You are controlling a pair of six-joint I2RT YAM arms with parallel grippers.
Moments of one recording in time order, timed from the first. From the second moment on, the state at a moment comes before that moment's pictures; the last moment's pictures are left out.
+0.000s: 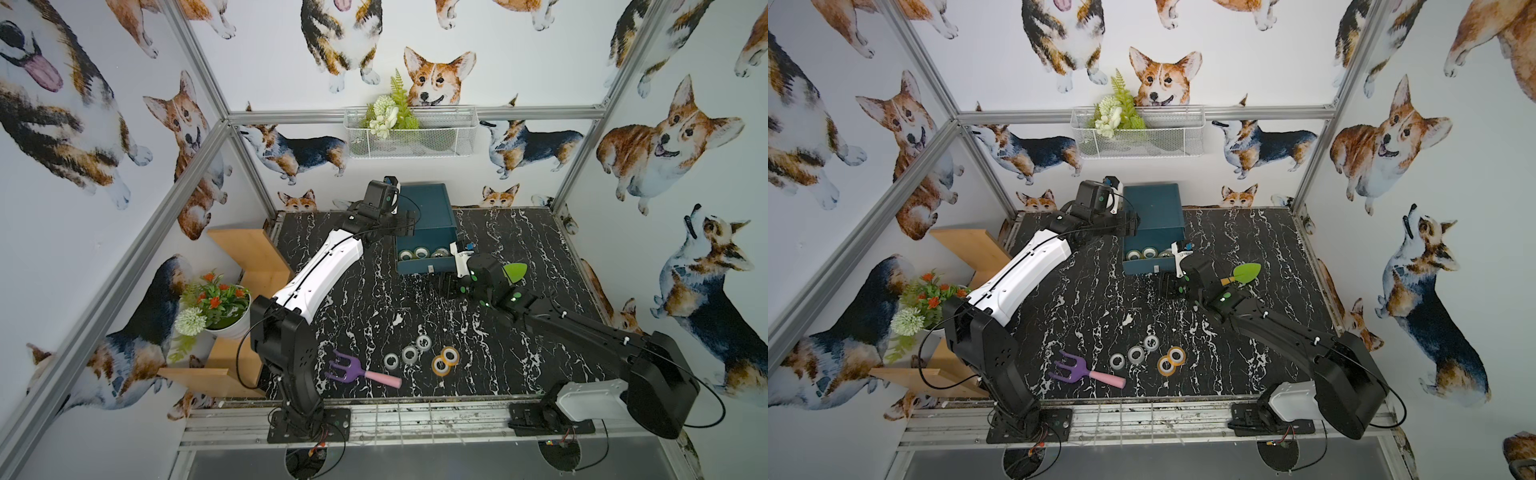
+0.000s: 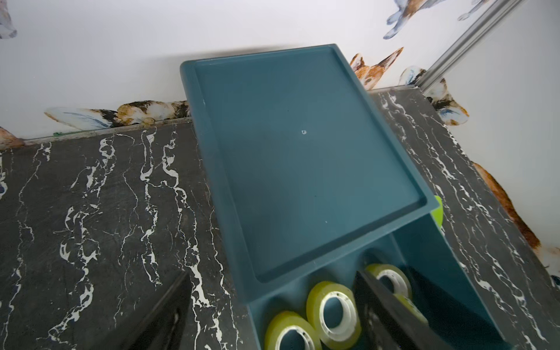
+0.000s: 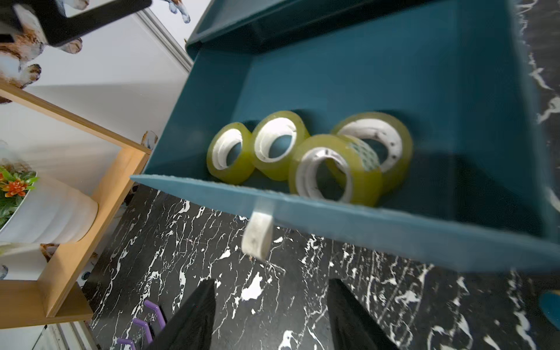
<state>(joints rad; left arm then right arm) -0.46 1.79 1.78 -0.65 -0.03 -0.24 0.67 1.36 0.90 -0.05 0.00 0.54</state>
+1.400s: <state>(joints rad) -0.43 1.88 1.69 -0.47 -0.13 -0.26 0.67 1.81 1.13 0.41 0.21 0.39</state>
